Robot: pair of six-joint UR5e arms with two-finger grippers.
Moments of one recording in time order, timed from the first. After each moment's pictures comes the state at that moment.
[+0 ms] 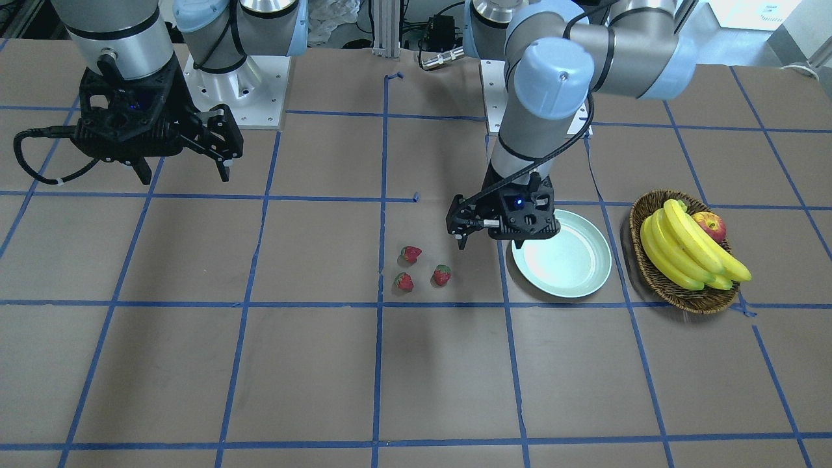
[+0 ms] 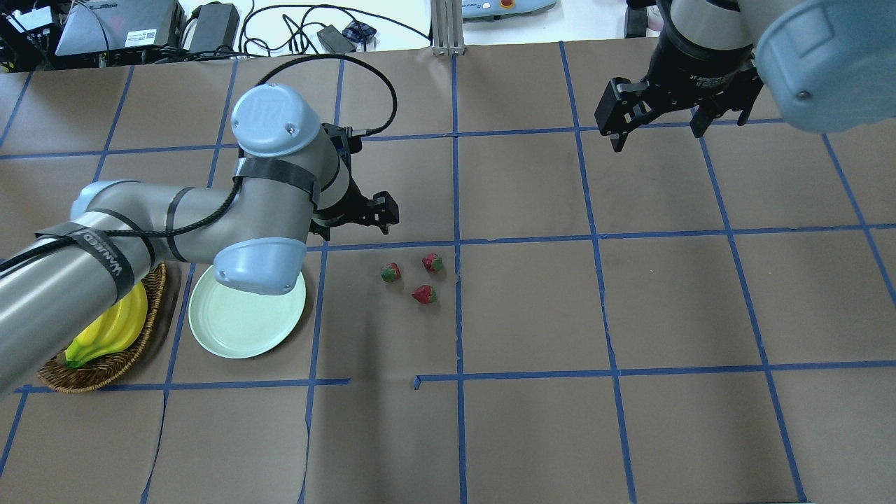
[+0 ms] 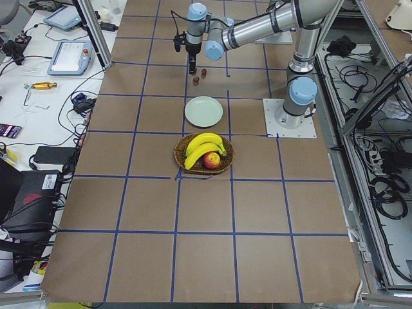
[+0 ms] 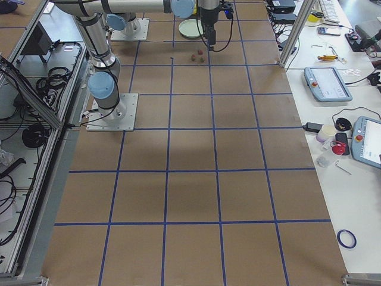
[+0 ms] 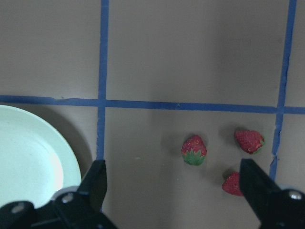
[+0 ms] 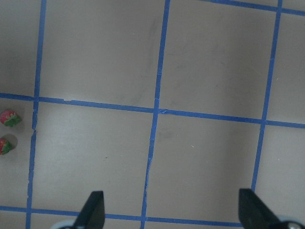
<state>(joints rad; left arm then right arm) -1.75 -1.82 -1.94 -0.84 1.56 -0.23 1.61 -1.55 1.56 -1.65 -1.63 -0.09</state>
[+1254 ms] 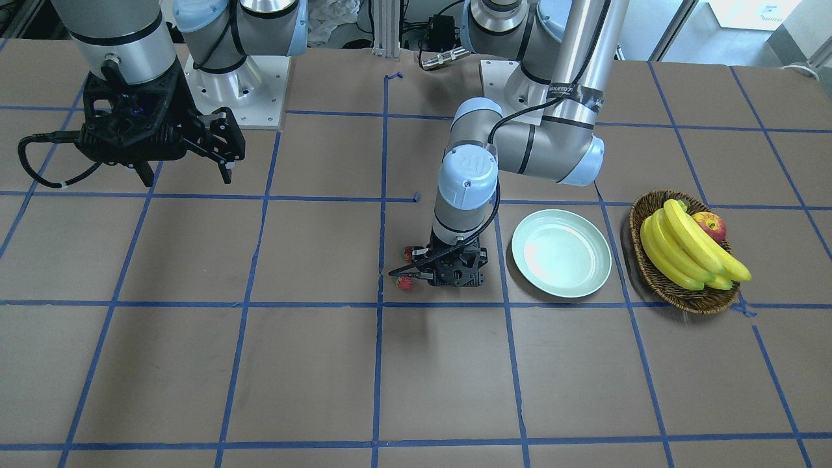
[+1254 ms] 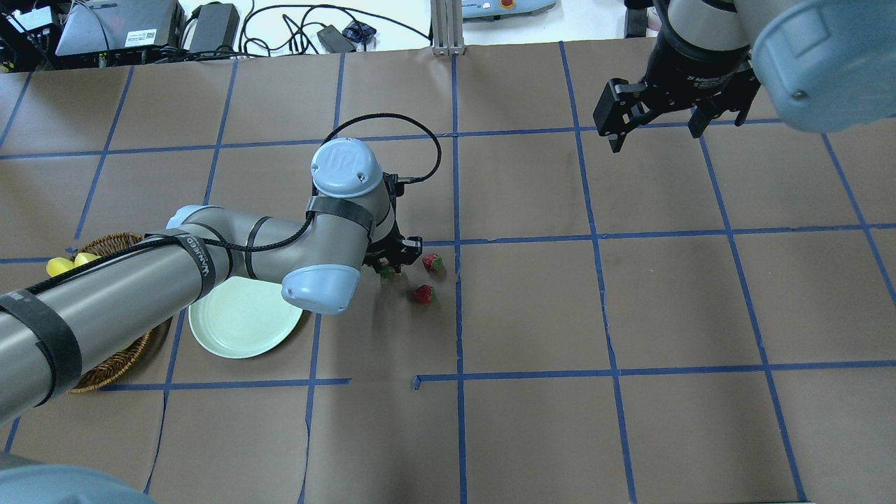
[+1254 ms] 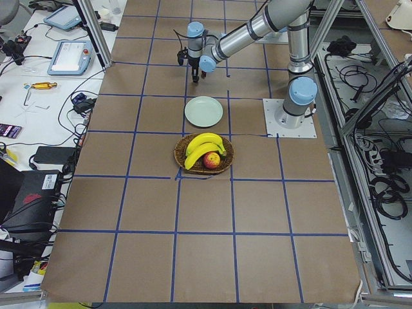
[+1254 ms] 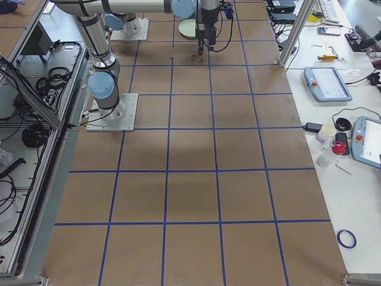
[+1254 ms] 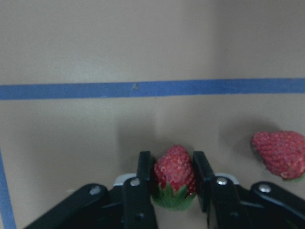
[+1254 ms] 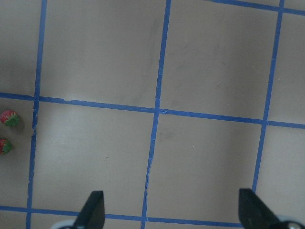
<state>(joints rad) -1.81 -1.95 -1.96 -0.78 1.60 -0.23 1.61 -1.55 1.56 -1.65 -1.63 -0.09</state>
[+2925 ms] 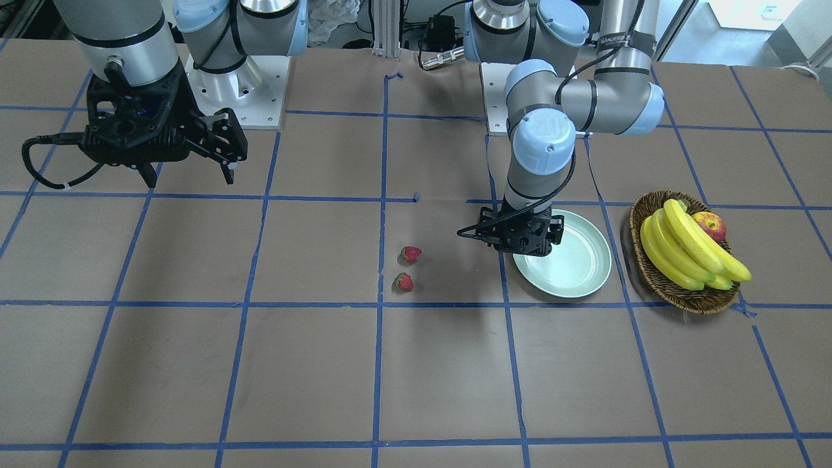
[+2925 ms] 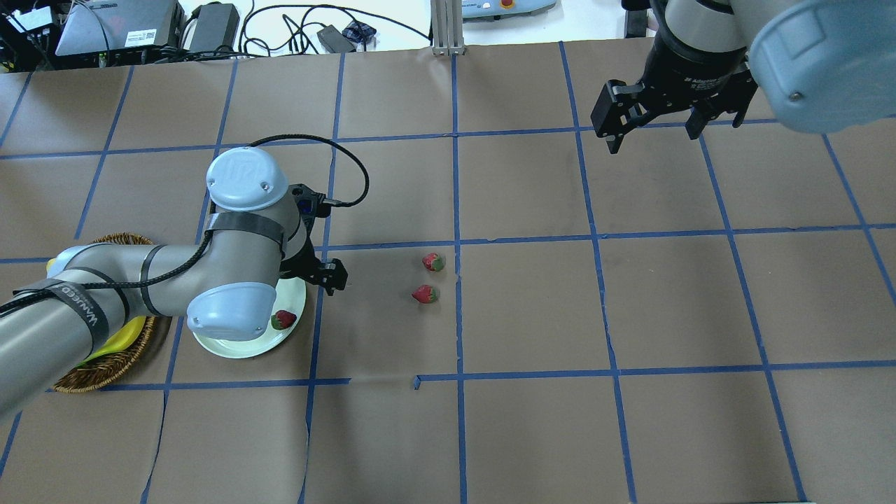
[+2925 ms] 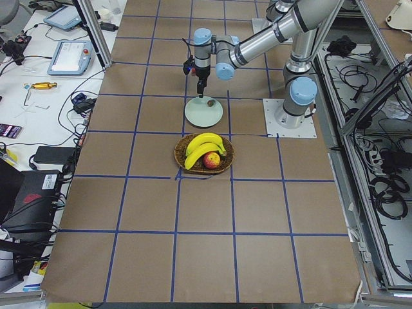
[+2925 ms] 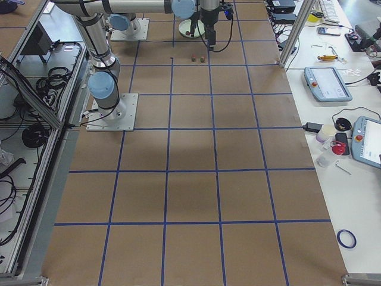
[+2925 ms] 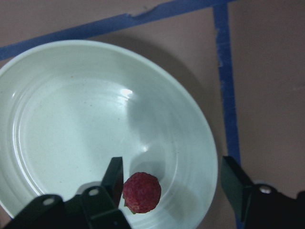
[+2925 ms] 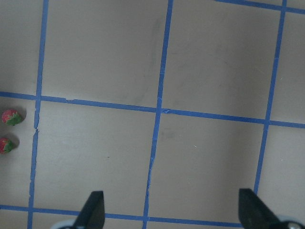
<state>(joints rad) -1.68 -1.76 -2.10 -0.85 1.68 0.05 1.61 -1.55 1.56 -1.65 -1.62 -0.09</state>
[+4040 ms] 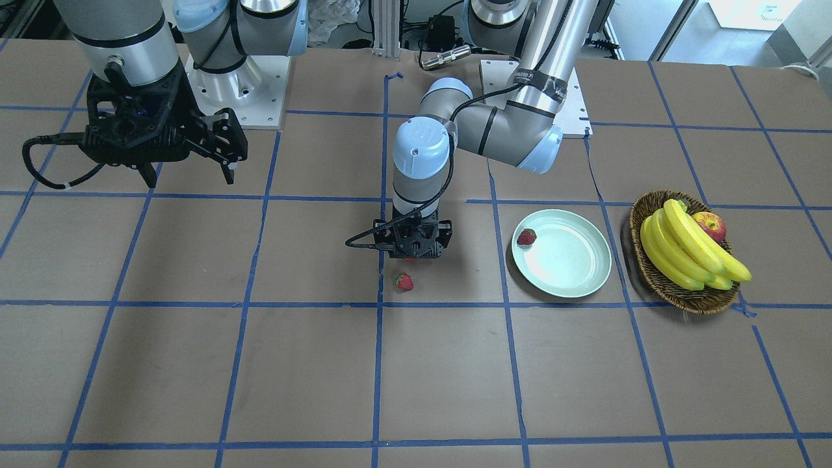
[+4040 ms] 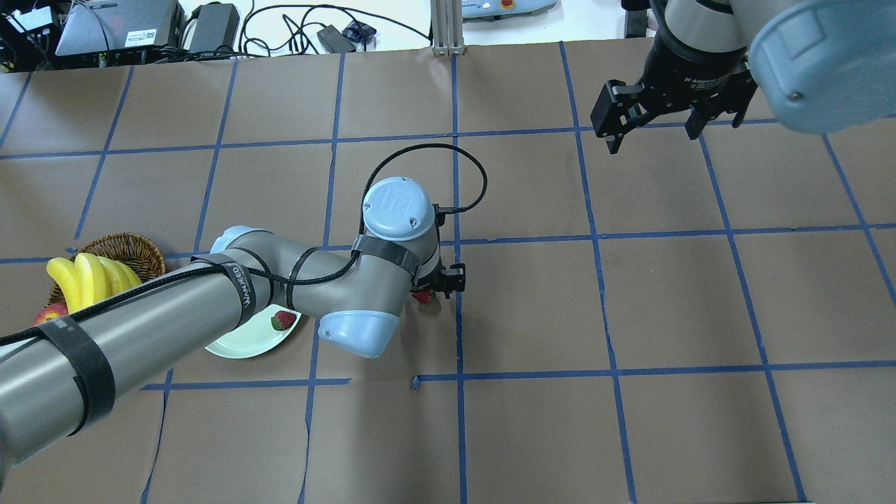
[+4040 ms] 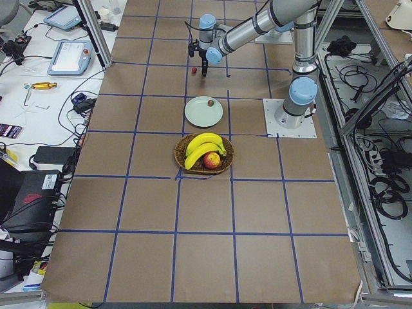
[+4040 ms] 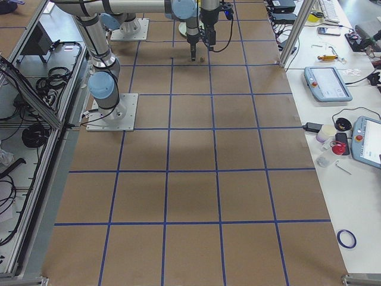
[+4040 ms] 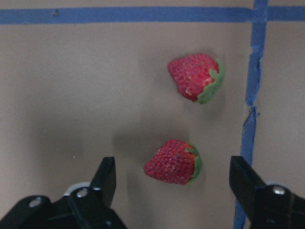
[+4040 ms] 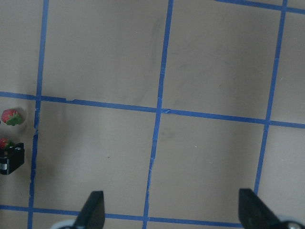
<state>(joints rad) -1.95 -1.96 -2.00 -0.72 1.58 -0.39 1.61 -1.55 1.56 -1.65 -1.62 -0.09</state>
